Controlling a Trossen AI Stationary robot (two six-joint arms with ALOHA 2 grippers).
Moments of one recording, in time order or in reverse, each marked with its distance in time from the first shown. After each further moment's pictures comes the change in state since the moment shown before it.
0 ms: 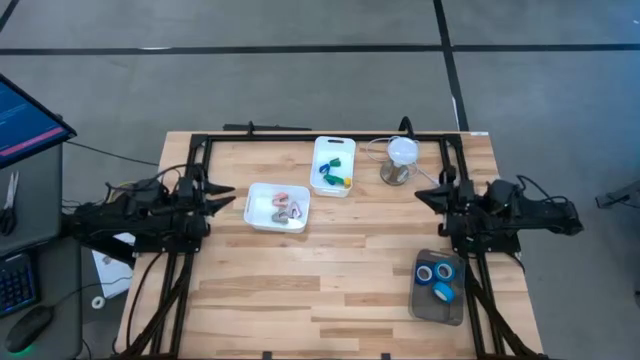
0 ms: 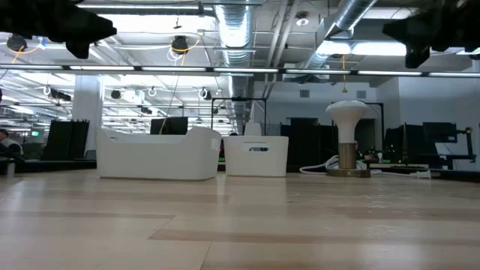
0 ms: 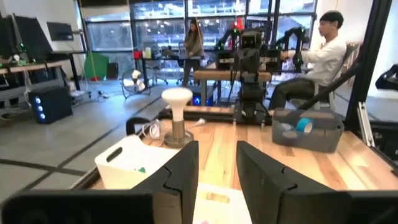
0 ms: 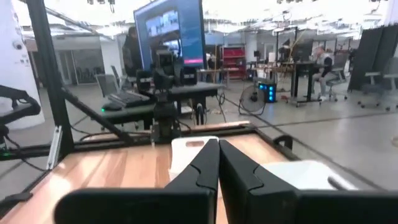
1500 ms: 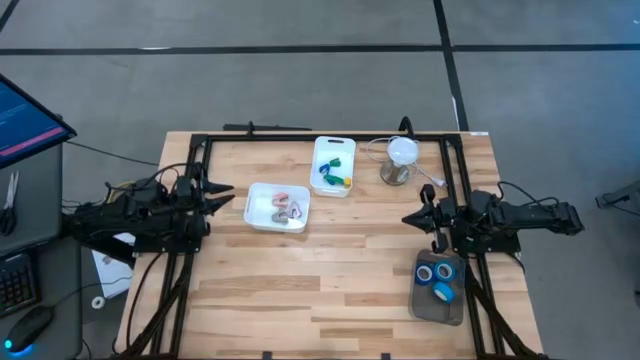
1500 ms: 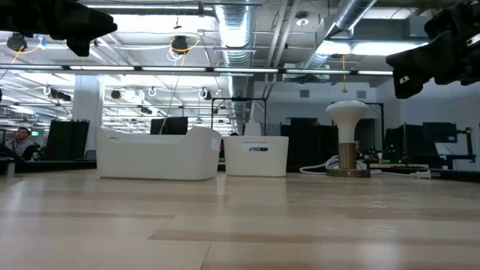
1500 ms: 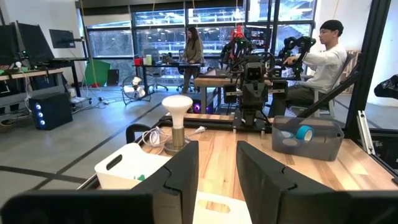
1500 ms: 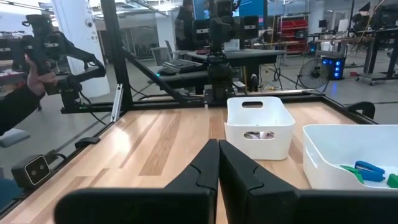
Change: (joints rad) left arm 0.000 0.000 -0.009 0.038 0.000 0.004; right arm 0.002 0.008 -0.217 0.125 -0.247 0.060
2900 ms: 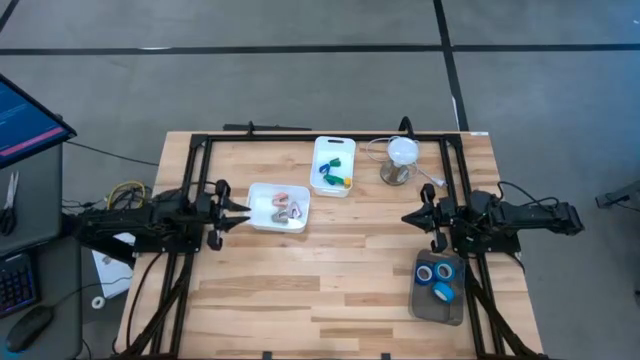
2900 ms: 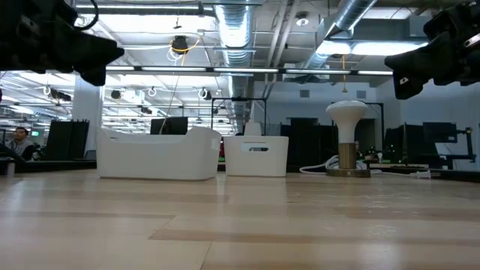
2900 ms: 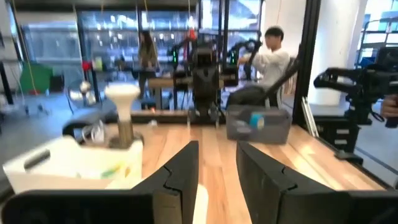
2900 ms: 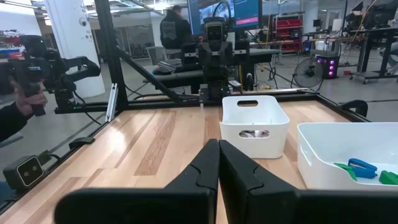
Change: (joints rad) left arm 0.000 0.001 -0.297 0.342 0.209 -0.022; right arm -0.002 0.001 -0.001 -0.005 0.019 -0.002
